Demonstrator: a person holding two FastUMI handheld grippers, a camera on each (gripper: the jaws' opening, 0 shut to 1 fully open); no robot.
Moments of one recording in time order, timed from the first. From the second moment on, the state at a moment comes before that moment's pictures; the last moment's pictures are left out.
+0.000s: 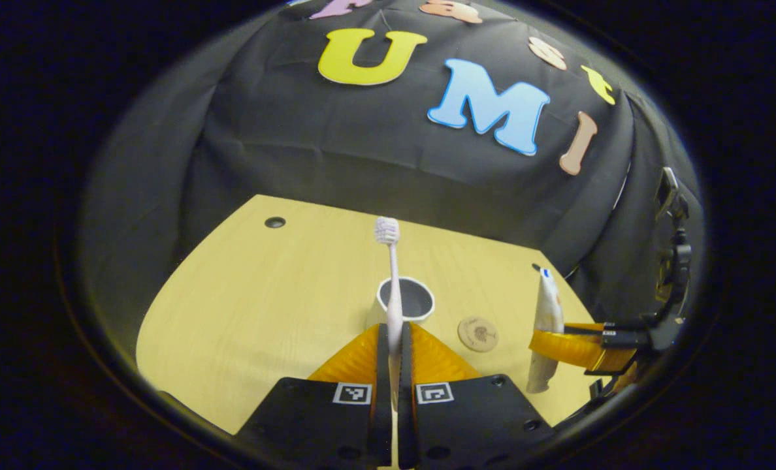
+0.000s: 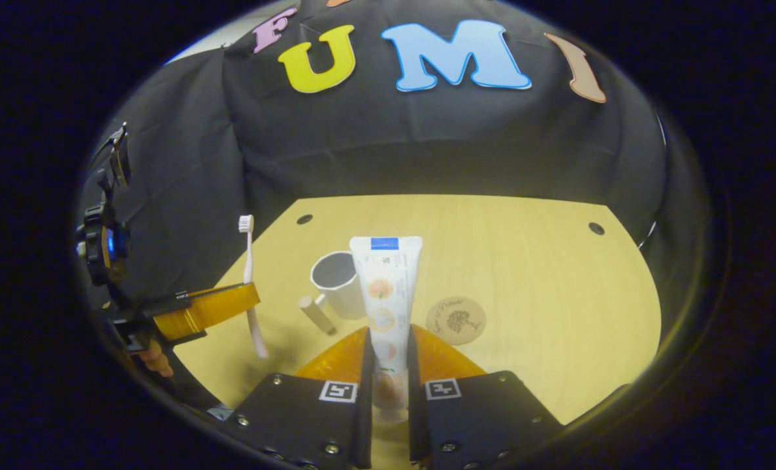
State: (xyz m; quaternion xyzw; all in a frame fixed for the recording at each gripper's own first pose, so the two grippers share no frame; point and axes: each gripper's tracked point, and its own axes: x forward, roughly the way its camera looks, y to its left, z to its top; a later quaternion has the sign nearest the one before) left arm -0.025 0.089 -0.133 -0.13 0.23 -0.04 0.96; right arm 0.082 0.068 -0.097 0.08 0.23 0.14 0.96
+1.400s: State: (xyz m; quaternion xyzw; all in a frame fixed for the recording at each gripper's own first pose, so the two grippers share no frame) left arm 0.070 0.085 -0.185 -0.14 0.22 -0.08 0.96; right arm 0.120 0.085 -0.070 0.08 0.20 0.14 0.97
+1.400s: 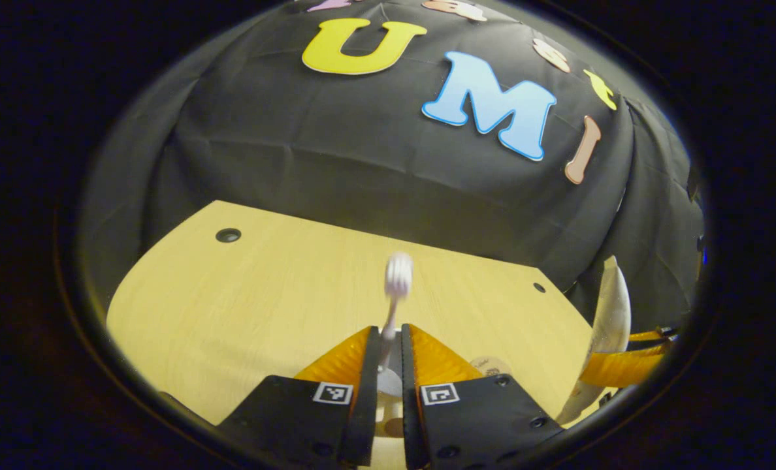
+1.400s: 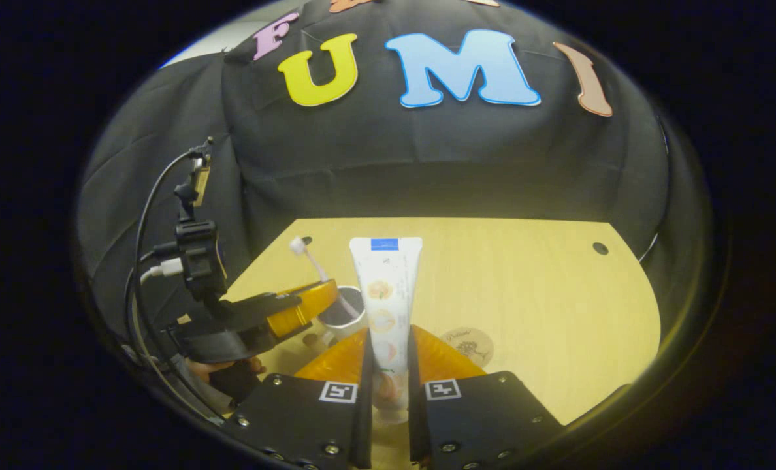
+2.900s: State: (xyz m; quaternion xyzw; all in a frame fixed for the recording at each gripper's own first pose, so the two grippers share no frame) left arm -0.075 0.118 -0.190 -0.18 0.30 -0.06 0.93; right arm 0.243 0.198 -0.061 0.09 0.06 0.24 0.96
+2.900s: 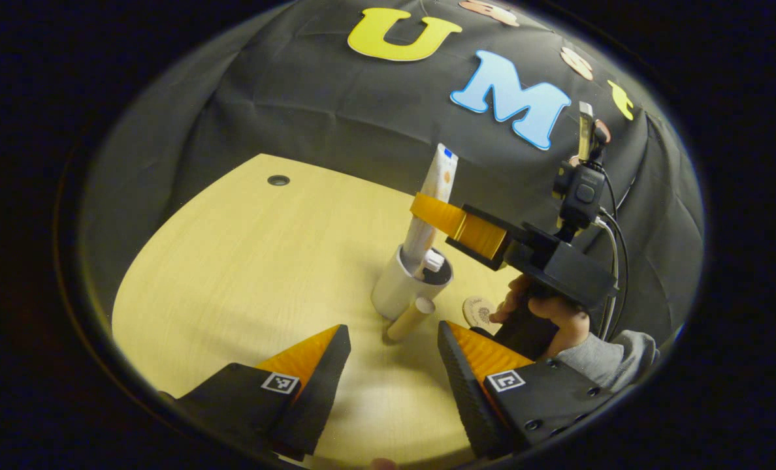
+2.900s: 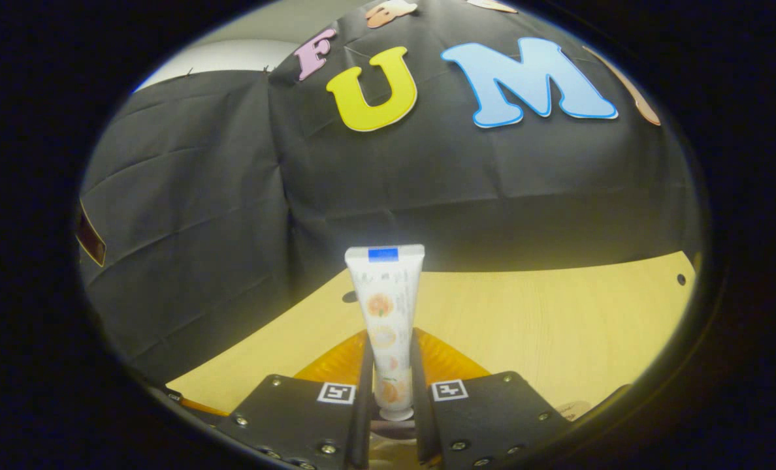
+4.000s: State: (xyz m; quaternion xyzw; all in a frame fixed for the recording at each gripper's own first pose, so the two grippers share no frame) left arm -0.039 0.078 -0.217 -0.15 0.37 -0.08 0.91; right arm 0.133 0.073 0.011 0.07 0.02 0.15 0.99
